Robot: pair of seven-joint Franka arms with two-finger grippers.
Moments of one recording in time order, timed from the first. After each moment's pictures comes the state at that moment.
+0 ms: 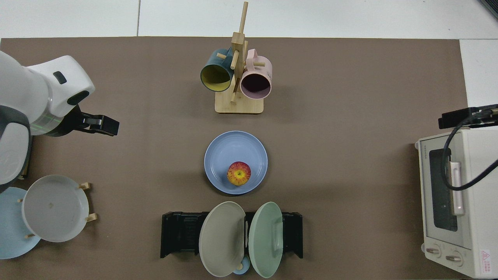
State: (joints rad) left arm -0.09 0.05 -0.08 -1.59 0.06 1.63 -0.03; right arm -0.10 -0.02 0.08 -1.56 -0.03 1.61 -0.06
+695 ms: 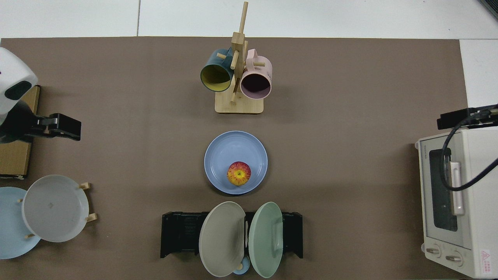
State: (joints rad) left arm 0.00 0.03 -0.08 -1.52 0.04 1.51 -0.07; right arm -0.10 -0.02 0.08 -1.56 -0.03 1.61 -0.06
